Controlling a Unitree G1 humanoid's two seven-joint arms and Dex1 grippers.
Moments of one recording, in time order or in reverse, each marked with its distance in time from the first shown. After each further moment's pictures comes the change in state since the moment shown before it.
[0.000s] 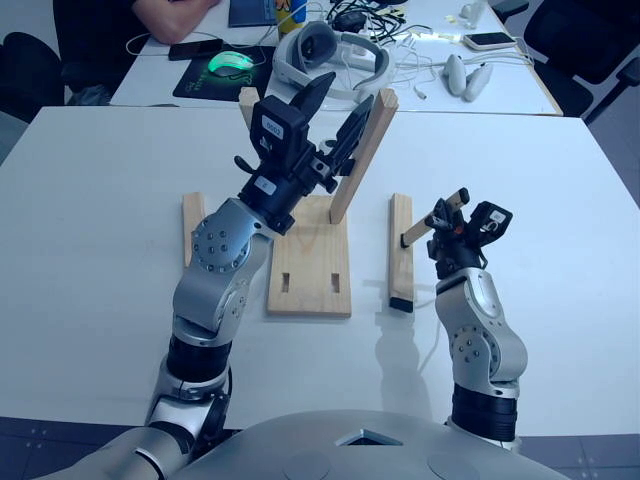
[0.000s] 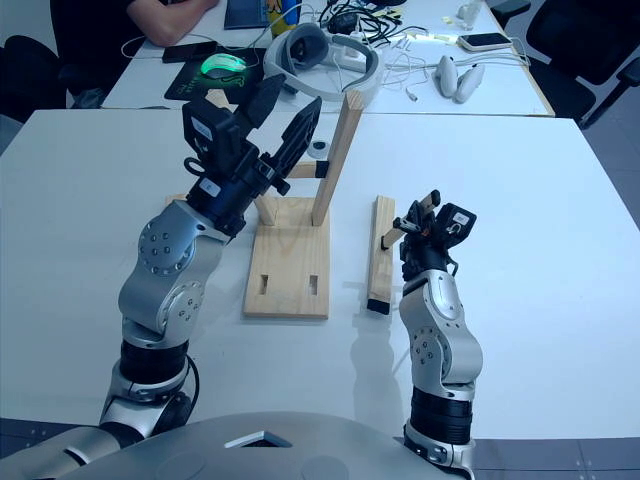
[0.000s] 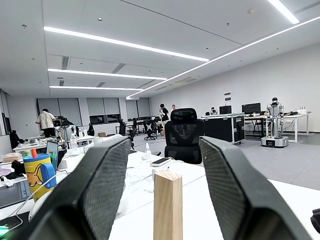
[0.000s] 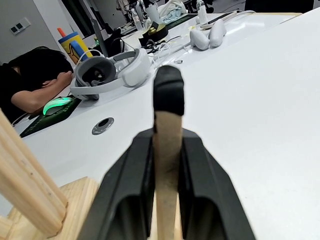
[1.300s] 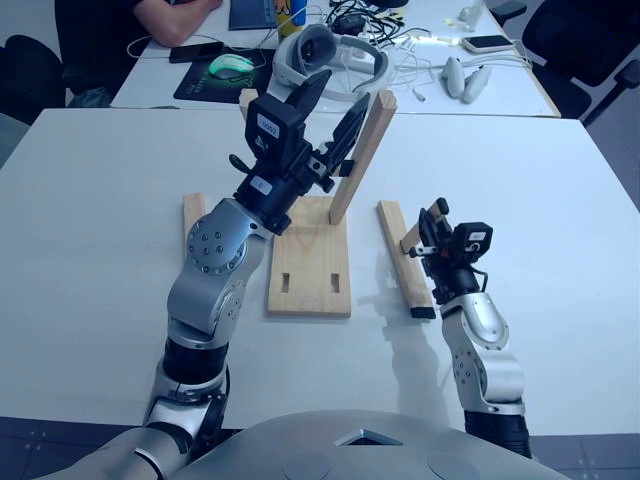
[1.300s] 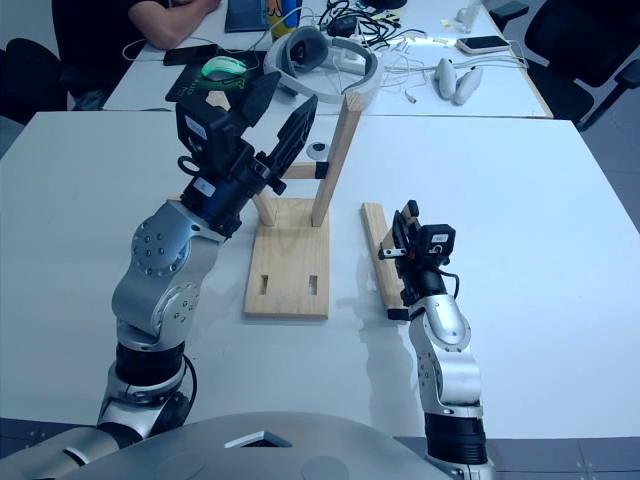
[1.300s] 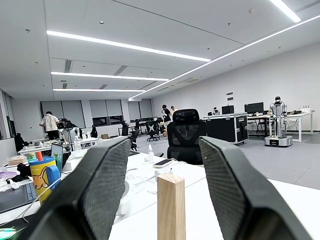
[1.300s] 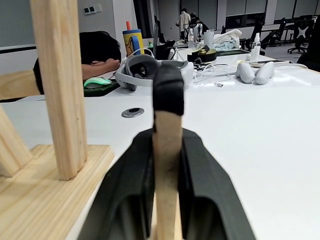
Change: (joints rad) left arm 0.003 0.011 0.012 -0.033 0.003 0.021 0.009; right arm 0.126 -0.141 0.099 0.119 -0.198 -0.289 0.337
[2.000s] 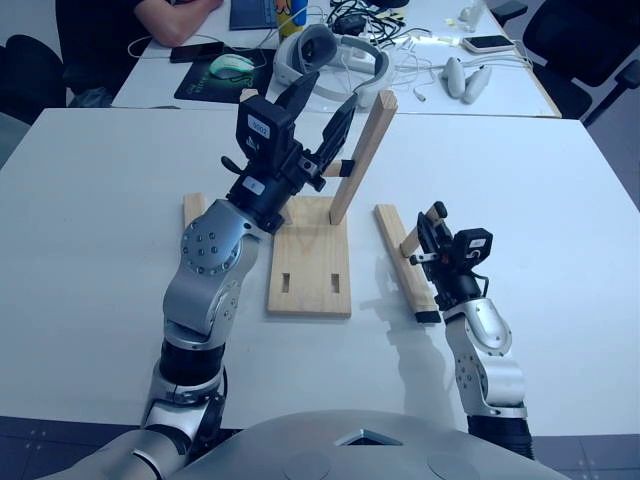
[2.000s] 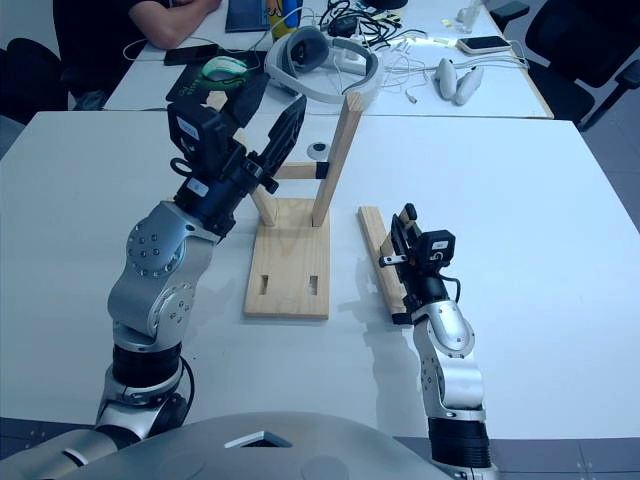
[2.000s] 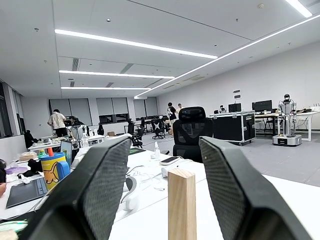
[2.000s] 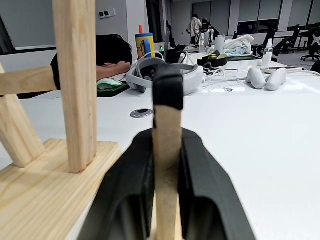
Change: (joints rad) left arm 0.013 0.014 0.022 0.000 0.006 -0.001 0.006; right arm 0.041 -0.017 -0.003 0.047 0.001 -0.124 0.085
